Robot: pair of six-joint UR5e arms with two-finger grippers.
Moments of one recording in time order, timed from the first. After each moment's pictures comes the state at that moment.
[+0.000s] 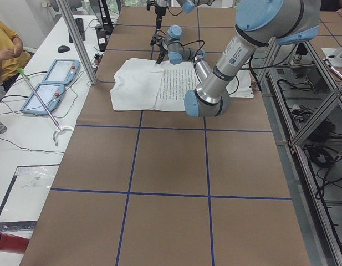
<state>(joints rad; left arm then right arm) -0.53 -2.35 -1.59 -2.02 -1.71 -1.02 0.85 -1.20 2.00 -1.57 1.94 0.95</state>
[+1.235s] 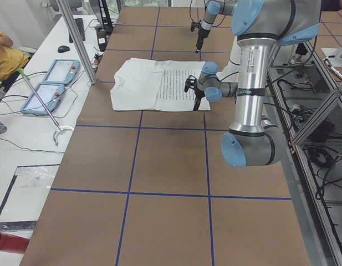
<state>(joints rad) -0.22 -1.63 -2.11 -1.90 -1.58 -1.28 0.12 -1.49 2.32 -1.57 1.38 1.56</state>
